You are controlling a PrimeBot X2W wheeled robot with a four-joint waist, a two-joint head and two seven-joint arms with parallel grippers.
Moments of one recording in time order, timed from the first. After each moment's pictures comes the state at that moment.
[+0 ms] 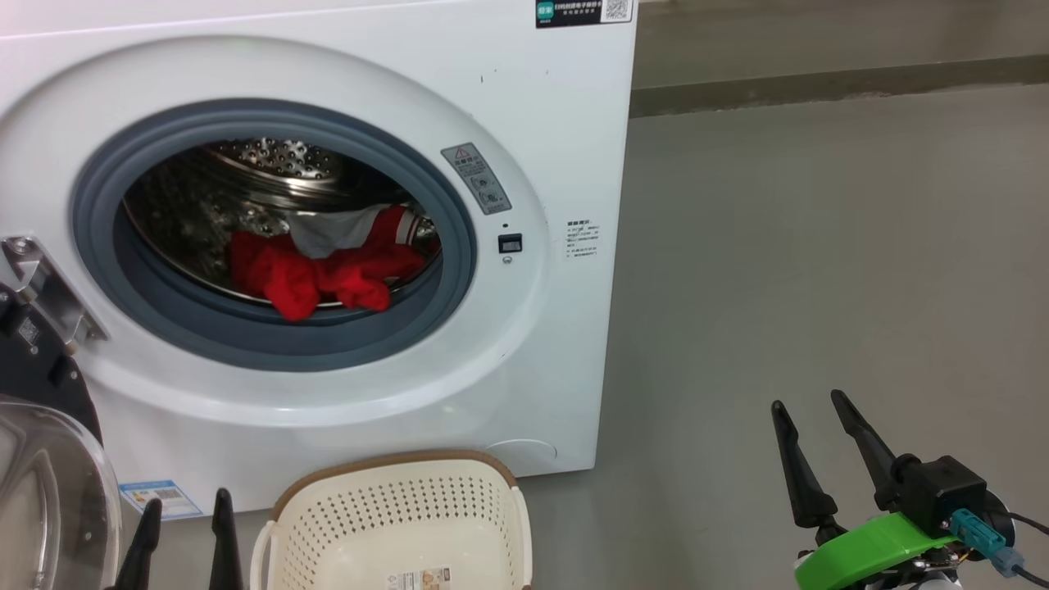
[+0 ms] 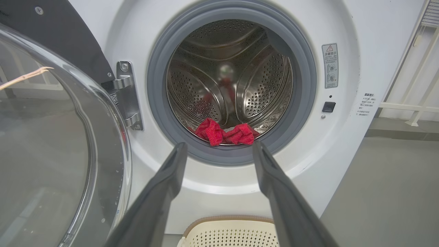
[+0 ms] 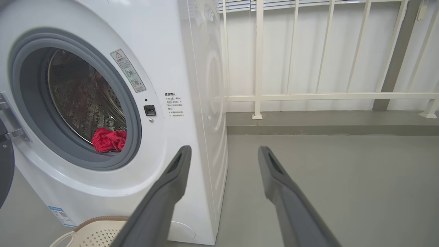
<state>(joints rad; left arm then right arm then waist) 0.11 0.05 0.15 0.13 -0.20 -0.05 -0.25 -0.03 -0.05 0.01 0.27 0.24 0.12 -0.26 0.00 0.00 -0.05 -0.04</state>
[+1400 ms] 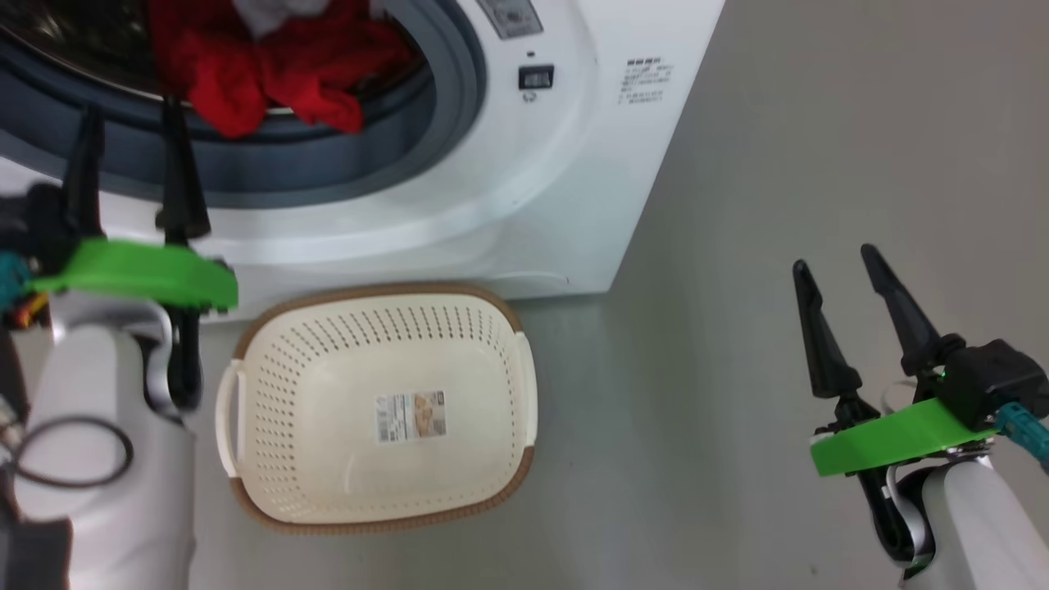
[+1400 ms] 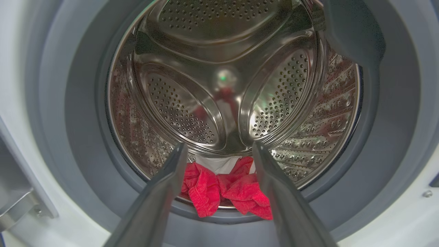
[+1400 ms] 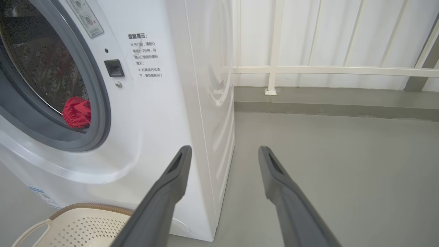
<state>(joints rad) -0.76 0.09 0.10 0.58 -0.22 -0.06 -0.25 -0.23 -0.09 0.00 0.18 0.24 0.12 -0.26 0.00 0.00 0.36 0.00</state>
